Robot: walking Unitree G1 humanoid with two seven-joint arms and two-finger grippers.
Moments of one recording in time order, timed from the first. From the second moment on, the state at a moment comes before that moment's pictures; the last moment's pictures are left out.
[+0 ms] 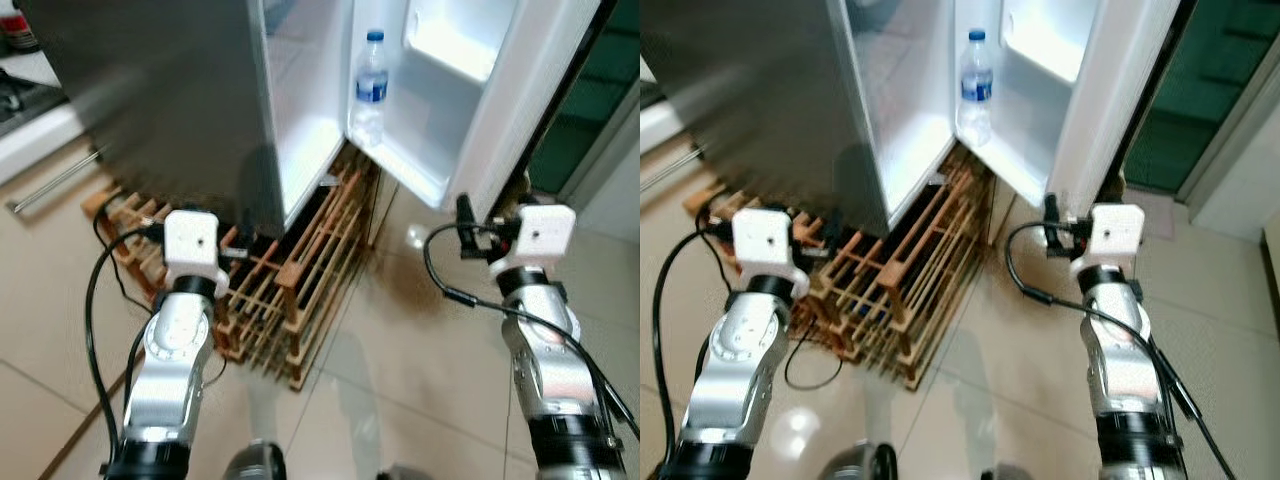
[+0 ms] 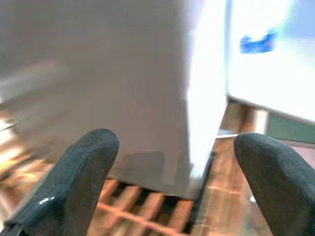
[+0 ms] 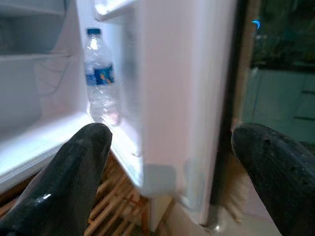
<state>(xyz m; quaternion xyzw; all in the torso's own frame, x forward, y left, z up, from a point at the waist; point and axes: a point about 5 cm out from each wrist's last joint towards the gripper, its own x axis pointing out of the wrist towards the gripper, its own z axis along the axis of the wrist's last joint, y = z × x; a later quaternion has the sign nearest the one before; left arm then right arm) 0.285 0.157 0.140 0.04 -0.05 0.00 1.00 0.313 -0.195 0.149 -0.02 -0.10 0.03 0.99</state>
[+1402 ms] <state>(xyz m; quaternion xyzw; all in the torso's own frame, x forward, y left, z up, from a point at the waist) 0.323 0.126 0.135 0.01 -0.02 -0.04 1.00 0.291 -0.191 0.105 -0.02 -0.02 -0.03 1.00</state>
